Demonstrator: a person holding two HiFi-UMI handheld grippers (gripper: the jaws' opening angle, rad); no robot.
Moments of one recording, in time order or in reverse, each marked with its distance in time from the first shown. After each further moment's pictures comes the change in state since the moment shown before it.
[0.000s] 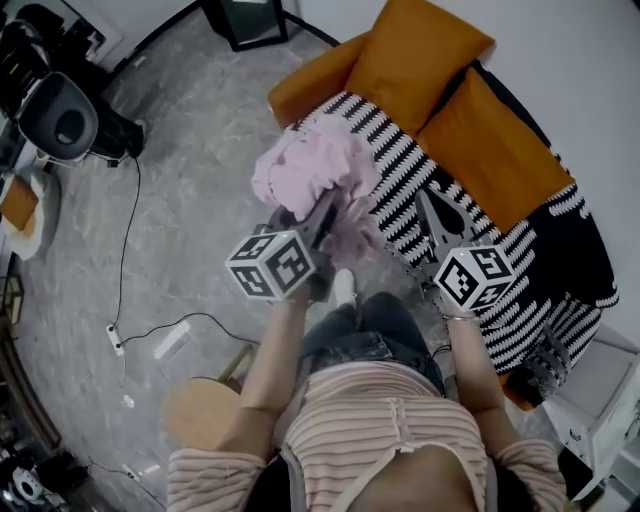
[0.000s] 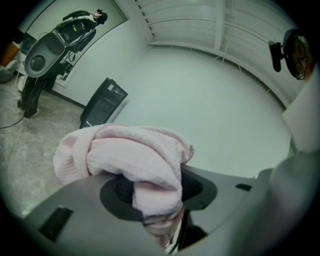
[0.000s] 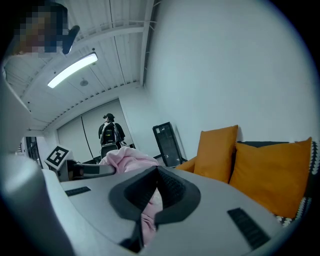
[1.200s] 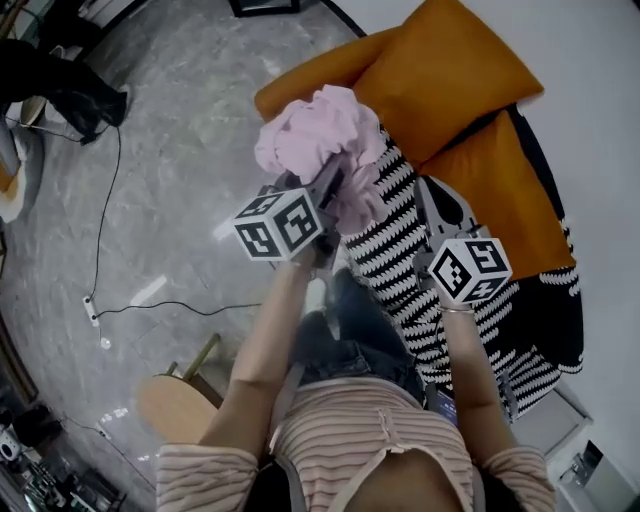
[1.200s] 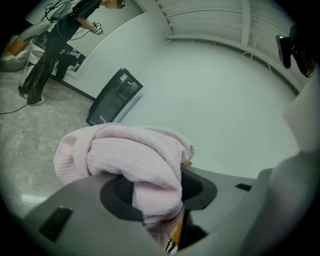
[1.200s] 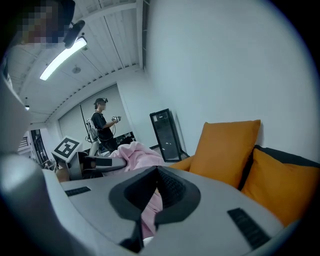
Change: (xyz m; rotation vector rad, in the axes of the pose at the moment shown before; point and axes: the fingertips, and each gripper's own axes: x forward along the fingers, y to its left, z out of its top) left arm 0.239 0.100 0.078 -0.140 -0.005 0.137; right arm 0.213 -0.139 0.049 -0.060 0.172 0.062
